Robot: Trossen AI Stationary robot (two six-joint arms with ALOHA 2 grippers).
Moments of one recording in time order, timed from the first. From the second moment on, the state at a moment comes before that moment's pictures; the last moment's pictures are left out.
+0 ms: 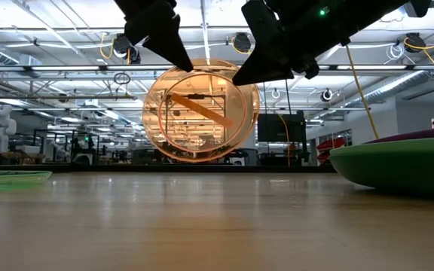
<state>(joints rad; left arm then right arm) -0.33 1.69 1.31 -0.68 -0.76 -0.11 0.38 1.68 0.90 0.17 0.91 0.43</state>
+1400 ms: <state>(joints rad) -0.37 1.48 1.31 -0.73 -0.76 0.05 0.26 1.16 0.90 -0.71 -0.13 0.74</state>
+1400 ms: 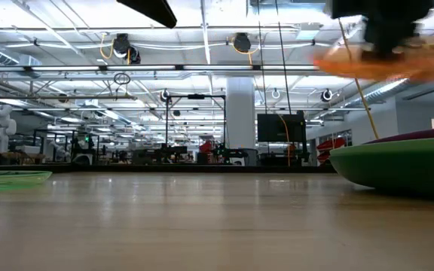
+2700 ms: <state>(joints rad) -0.41 1.49 1.30 -1.15 -0.45 -0.36 0.25 0.91 0.78 -0.95 0.20 0.89</state>
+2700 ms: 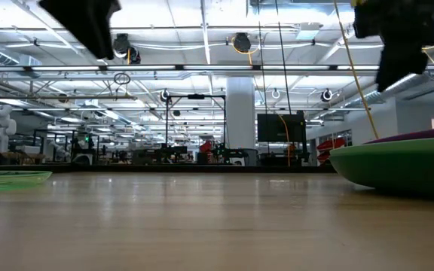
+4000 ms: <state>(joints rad) -0.64 1.50 0.87 -0.86 -0.22 -0.95 0.36 1.02 0.78 -0.59 0.42 0.57</state>
